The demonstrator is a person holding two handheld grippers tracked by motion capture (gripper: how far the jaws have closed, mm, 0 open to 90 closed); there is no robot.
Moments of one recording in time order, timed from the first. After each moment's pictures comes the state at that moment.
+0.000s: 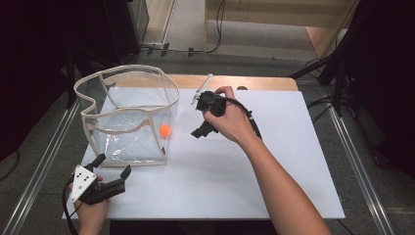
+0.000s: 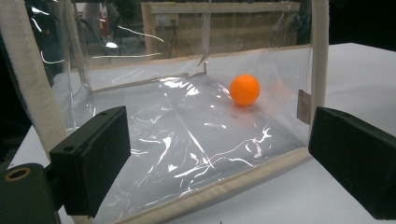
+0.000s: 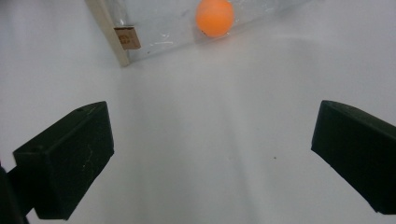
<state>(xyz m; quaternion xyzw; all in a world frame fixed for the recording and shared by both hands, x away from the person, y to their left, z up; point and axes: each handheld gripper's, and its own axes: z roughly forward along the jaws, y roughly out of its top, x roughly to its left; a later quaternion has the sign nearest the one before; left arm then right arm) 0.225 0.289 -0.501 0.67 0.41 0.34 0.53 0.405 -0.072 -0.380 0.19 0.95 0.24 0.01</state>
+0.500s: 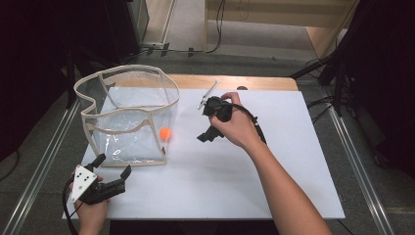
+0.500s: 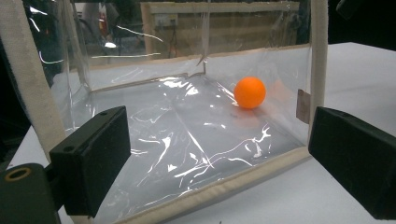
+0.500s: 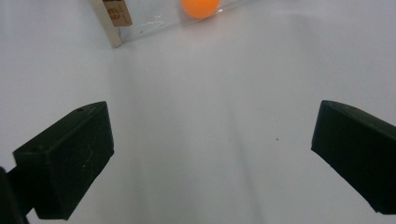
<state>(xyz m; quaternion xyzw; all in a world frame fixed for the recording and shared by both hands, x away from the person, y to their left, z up) 0.225 0.289 -0.501 0.67 0.40 0.34 0.53 0.399 -0.088 -0.397 0.20 0.95 0.24 0.02</state>
